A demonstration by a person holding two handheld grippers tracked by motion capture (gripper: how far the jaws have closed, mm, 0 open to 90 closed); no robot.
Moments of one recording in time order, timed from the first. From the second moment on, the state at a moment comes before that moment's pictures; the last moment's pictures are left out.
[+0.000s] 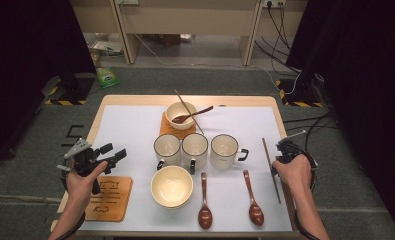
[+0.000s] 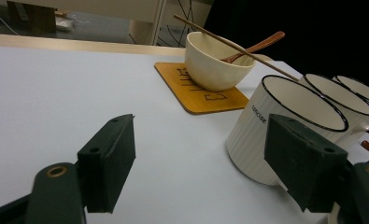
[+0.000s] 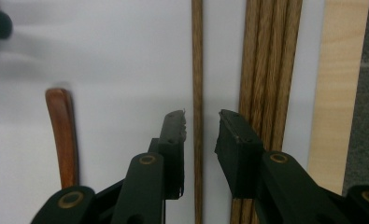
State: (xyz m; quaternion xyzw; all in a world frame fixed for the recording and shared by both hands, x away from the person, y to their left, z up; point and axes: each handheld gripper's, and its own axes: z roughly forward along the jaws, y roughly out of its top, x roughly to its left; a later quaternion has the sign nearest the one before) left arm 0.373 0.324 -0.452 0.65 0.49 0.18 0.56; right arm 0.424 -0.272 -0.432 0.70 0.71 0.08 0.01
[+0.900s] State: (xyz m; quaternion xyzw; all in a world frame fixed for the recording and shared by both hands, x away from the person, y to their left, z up) left arm 0.373 0.324 -0.451 0.65 0.49 0.18 0.56; right arm 0.405 -0.264 -0.447 0.69 0.72 0.03 0.01
